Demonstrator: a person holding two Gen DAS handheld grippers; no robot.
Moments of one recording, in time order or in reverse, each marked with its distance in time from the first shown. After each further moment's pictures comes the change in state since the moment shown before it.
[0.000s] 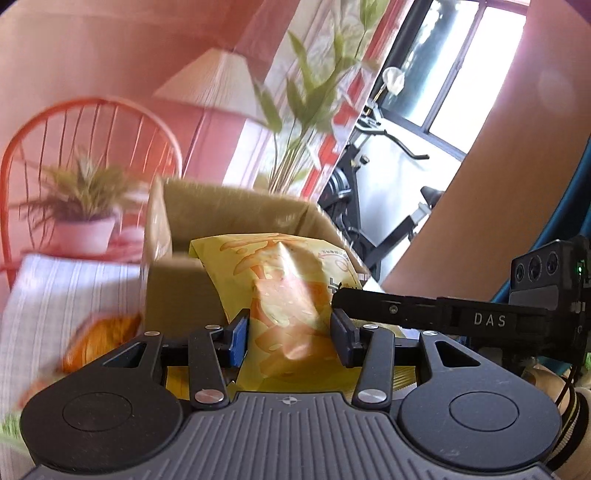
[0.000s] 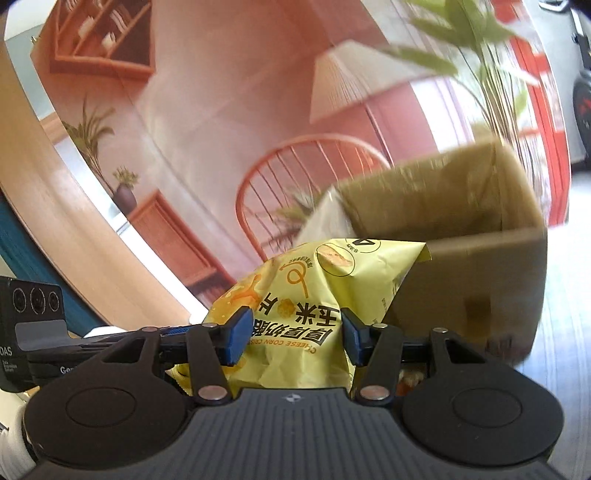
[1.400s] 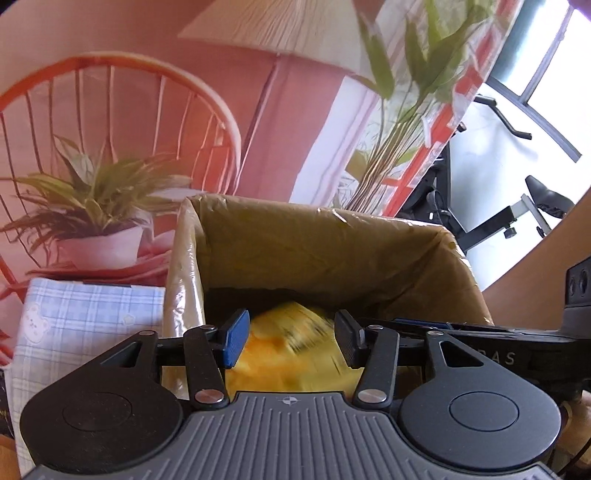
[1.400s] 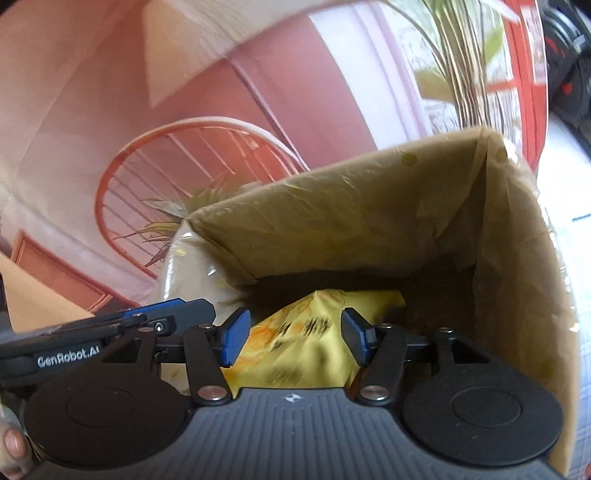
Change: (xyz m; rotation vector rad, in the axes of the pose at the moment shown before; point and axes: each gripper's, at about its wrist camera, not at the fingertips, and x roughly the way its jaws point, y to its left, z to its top) left arm 0.173 0.075 0.115 -0.081 0.218 0.213; right arm 0.164 -0.131 0.113 0.153 0.225 -0.220
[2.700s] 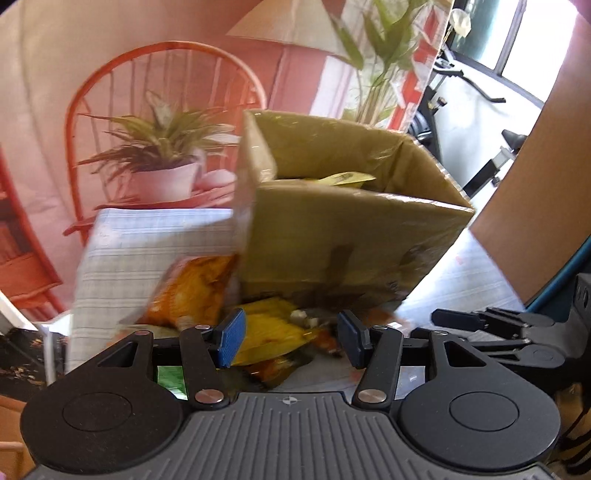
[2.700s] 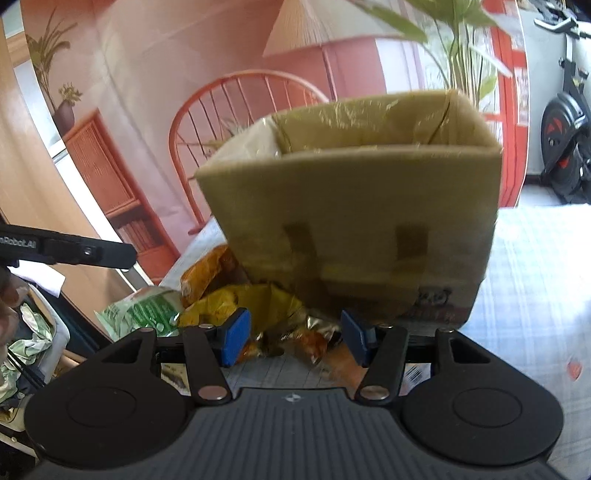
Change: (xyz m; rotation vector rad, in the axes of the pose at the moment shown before) left arm -0.132 0.013 -0.166 0.087 -0.028 0.075; right arm -0.089 0.031 -0.233 -0.266 -0.145 -0.035
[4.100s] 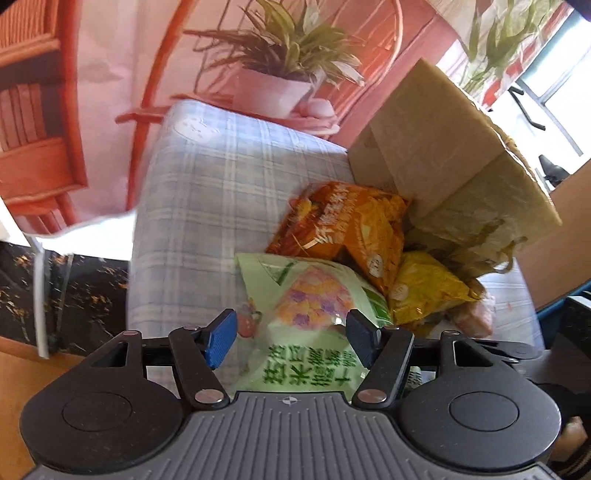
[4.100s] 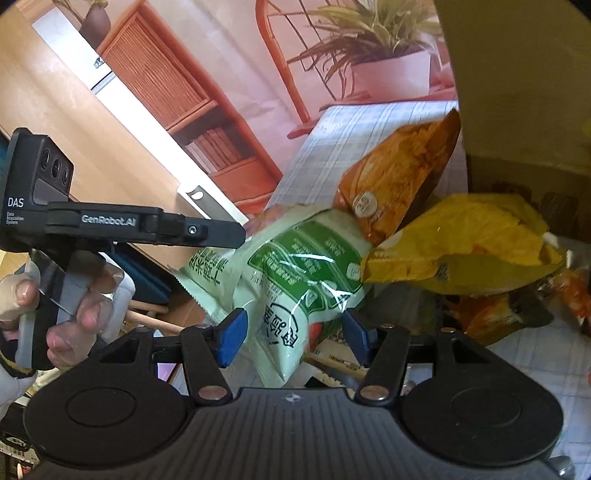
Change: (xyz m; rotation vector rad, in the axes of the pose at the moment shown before) left arm 0.065 0.210 -0.057 -0.237 0.153 -0.142; right arm 0.170 0.143 -0.018 0.029 0.292 0.235
